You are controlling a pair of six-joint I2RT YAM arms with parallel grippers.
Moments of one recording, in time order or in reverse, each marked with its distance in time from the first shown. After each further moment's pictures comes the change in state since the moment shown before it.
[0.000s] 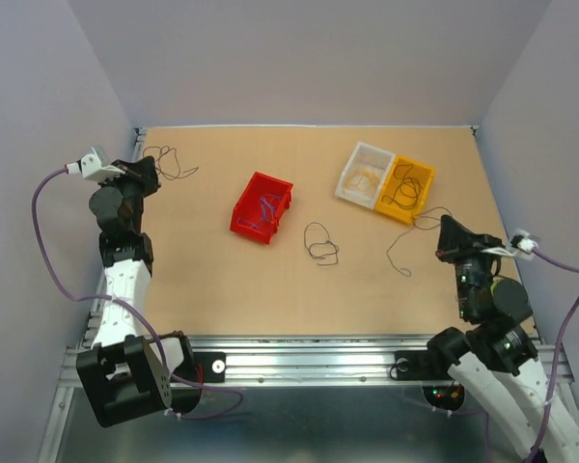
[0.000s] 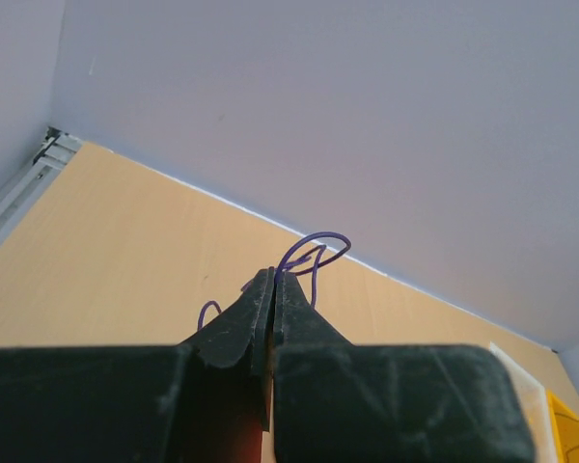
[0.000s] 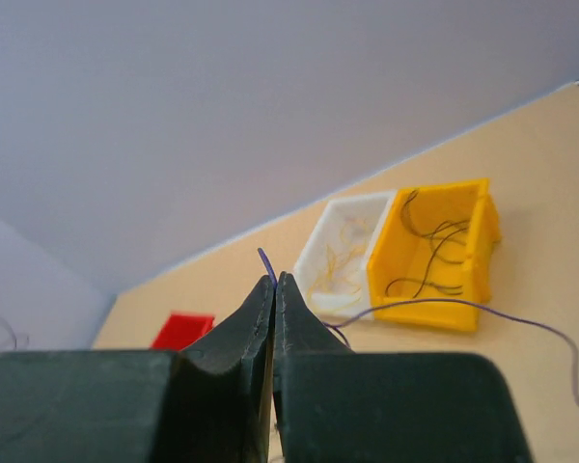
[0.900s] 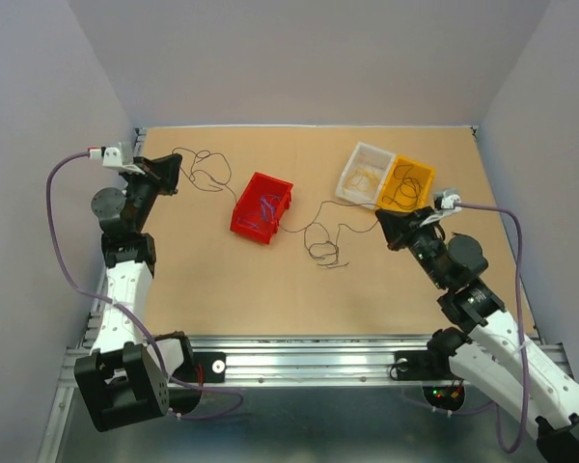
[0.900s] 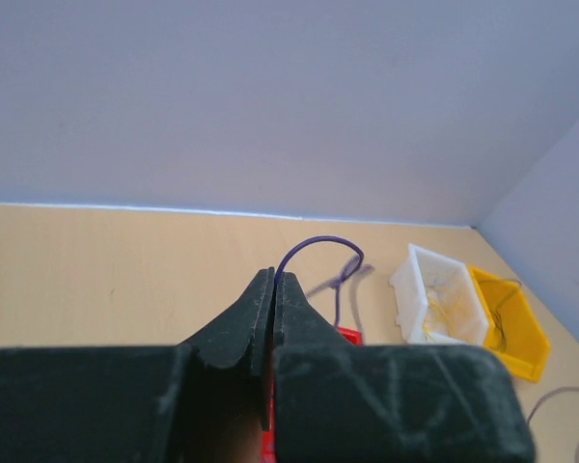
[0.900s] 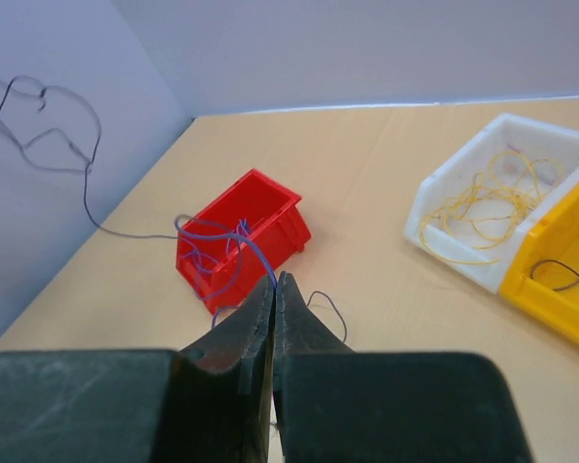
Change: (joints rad) left arm -0.040 -0.017 0.020 0.064 0.367 0.090; right arm 0.001 0.470 0.034 0.237 -0.526 -0.117
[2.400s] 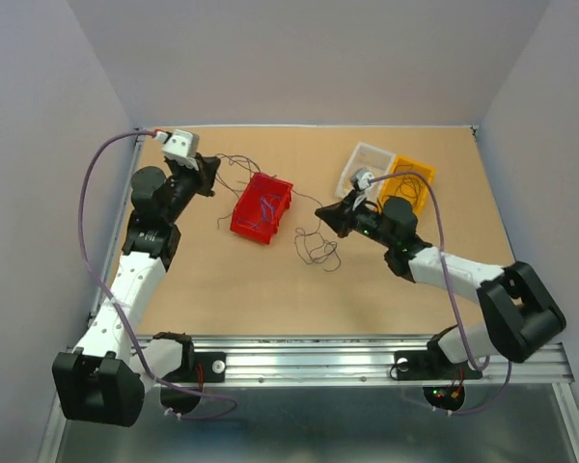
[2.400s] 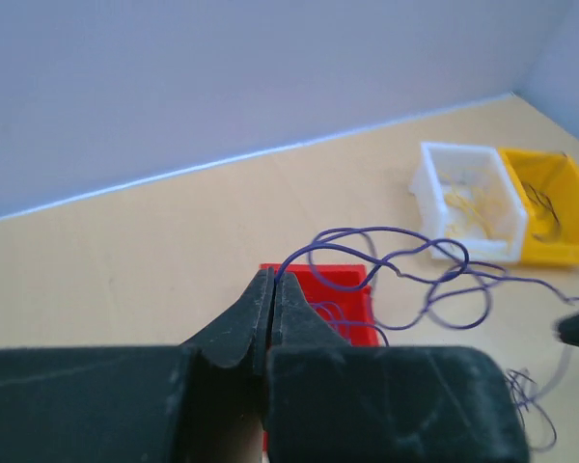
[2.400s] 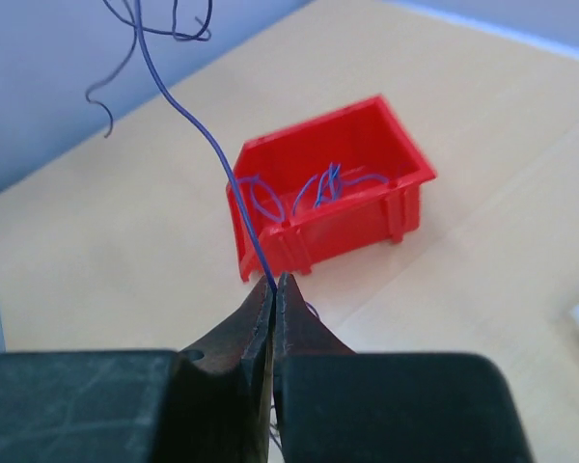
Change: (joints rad) left arm -0.417 0.011 0.171 -0.385 -0.233 0.441; right arm 0.018 0.833 0.130 0.553 -0.516 -0.138
